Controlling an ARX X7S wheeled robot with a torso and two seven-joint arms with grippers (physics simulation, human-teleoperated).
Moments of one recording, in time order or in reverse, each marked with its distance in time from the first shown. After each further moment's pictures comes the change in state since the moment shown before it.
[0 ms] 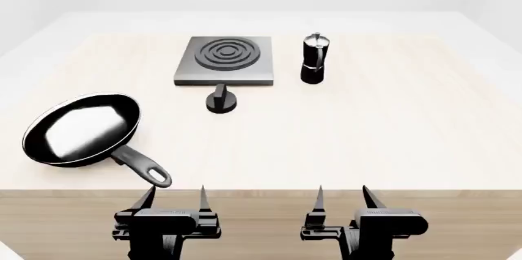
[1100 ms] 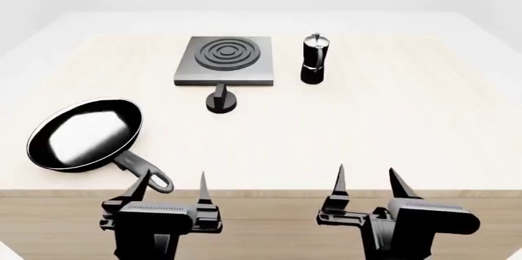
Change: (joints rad) left arm 0.060 -0.103 0.118 0.359 -0.069 -0.196 -0.113; right arm -0.060 0.113 -0.043 -0.387 0.162 0.199 0.148
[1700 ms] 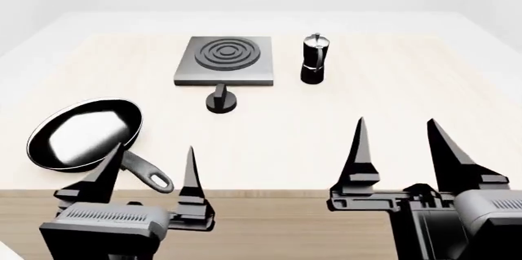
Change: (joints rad) left arm 0.041 -0.057 0.005 0.495 -0.075 -0.248 -0.061; right arm 0.069 0.173 -0.044 -0.596 0.184 0.329 0.217
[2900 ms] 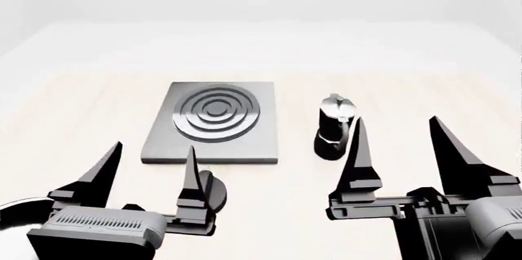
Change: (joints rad) left arm -0.011 -0.062 0.036 0.078 -0.058 -0.051 -0.079; right arm 0.072 0.270 -0.147 -0.052 0.199 -0.070 0.298
